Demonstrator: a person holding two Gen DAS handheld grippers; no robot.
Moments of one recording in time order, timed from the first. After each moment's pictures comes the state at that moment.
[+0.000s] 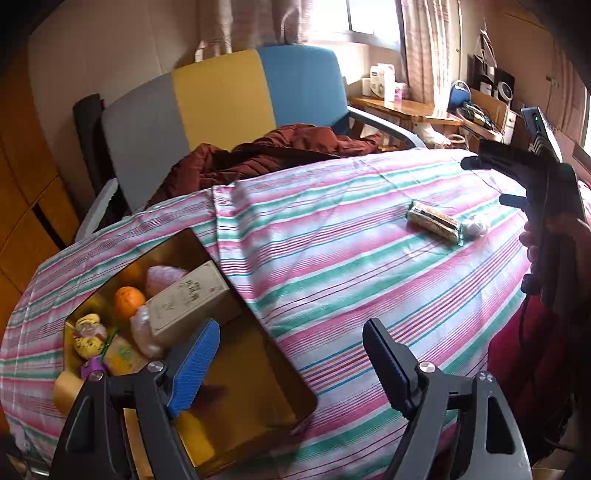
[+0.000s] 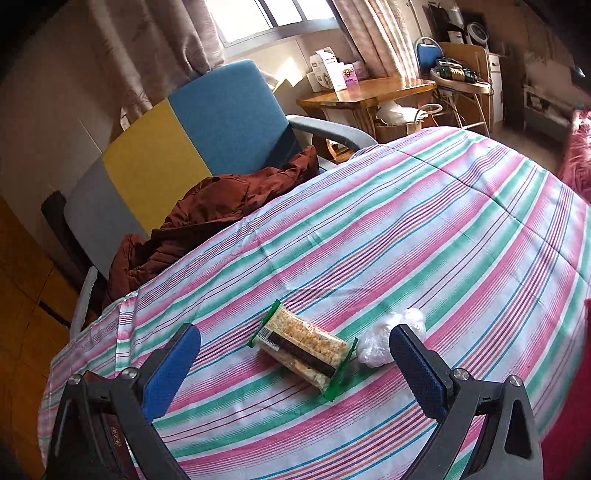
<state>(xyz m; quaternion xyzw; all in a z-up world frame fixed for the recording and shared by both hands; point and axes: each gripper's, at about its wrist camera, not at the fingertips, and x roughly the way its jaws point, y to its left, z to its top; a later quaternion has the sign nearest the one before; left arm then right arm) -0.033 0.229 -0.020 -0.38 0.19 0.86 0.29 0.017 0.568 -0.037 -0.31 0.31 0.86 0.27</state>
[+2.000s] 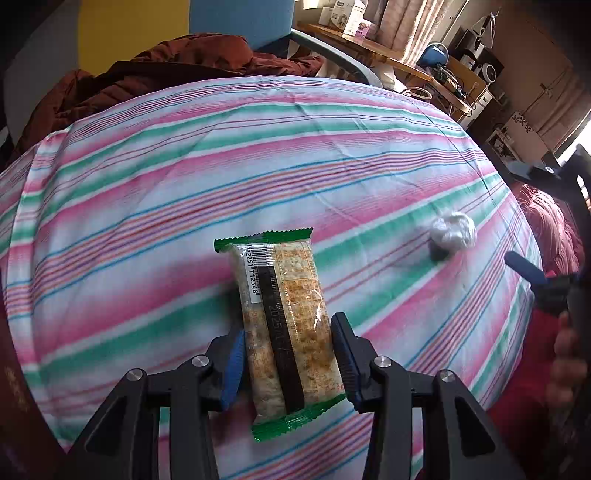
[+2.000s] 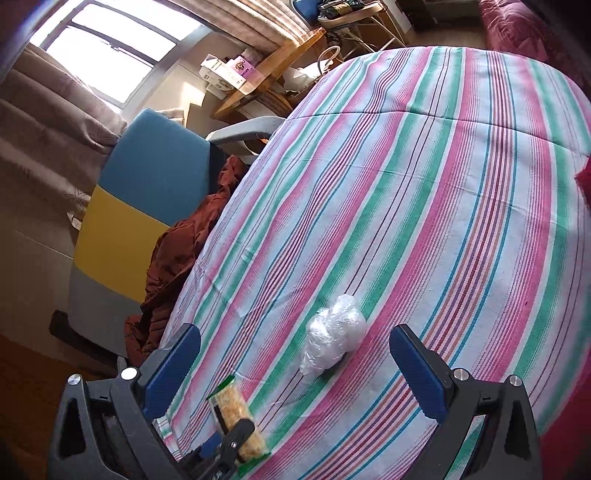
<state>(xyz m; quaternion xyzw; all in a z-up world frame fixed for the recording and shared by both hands) -0.092 0.406 -0.121 -0.54 0.14 0.74 0.38 0.065 0.638 -0.078 -0.26 0.51 0.76 0.31</state>
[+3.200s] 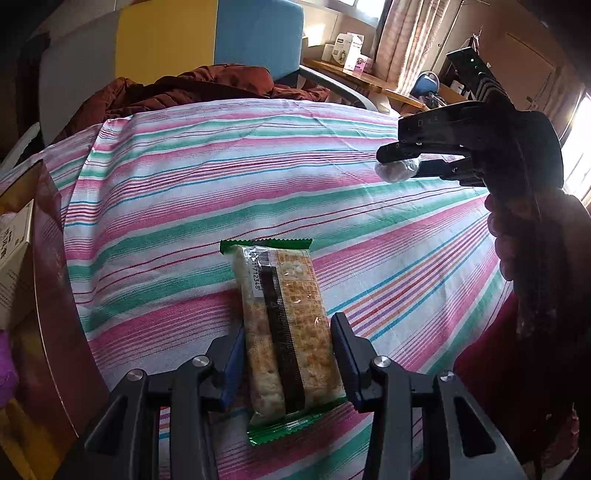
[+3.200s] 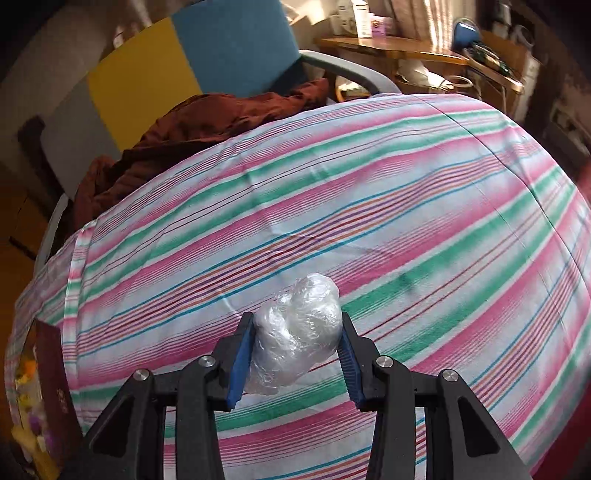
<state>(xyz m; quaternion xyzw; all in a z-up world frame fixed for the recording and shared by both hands) -0.041 0.312 -0.122 -0.47 0.11 0.79 0.39 -0.037 0.578 -0.087 -0.46 0.24 0.83 0.22</state>
